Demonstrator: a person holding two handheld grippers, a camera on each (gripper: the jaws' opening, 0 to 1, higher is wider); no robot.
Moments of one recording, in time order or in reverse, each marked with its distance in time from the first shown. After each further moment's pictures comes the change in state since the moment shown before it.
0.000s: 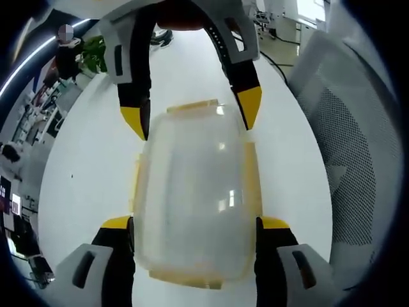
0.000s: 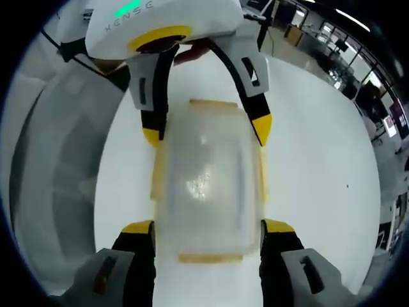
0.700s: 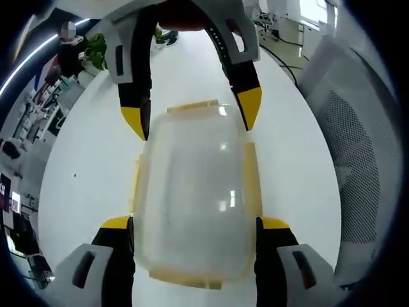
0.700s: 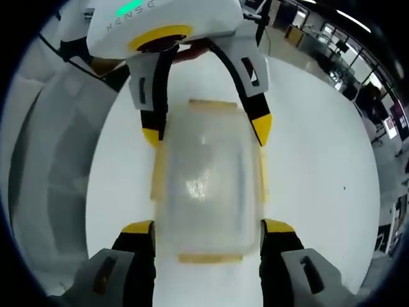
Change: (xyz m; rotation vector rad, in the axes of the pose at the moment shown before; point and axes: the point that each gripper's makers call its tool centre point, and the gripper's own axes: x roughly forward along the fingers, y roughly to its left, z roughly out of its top) left arm 0.005 0.022 -0.002 -0.013 -0.001 0.002; right arm 0.001 -0.024 -0.002 -0.010 -0.005 0.004
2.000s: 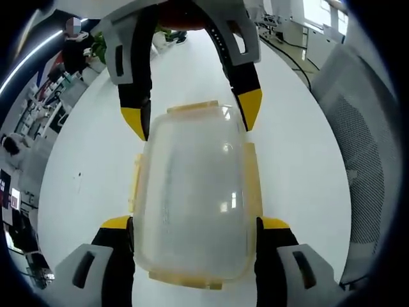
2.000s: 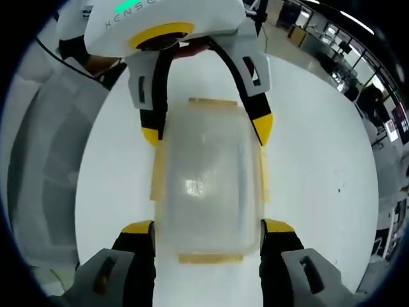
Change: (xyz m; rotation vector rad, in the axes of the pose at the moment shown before) left arm 0.009 0.031 -0.001 -0.022 -0.005 0.006; right arm 0.001 -0.034 -0.006 -0.020 0.017 0.005
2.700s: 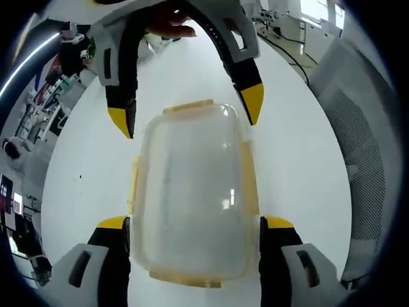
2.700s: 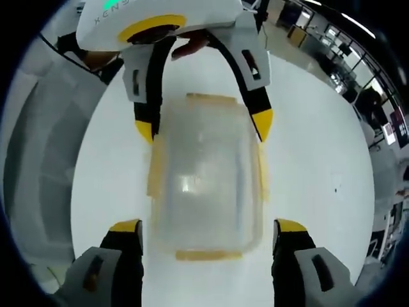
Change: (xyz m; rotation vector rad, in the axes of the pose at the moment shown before) left arm -0.004 -0.004 0.001 0.033 0.011 0.016; right arm -0.001 0.001 -0.002 -0.027 0.006 -0.021
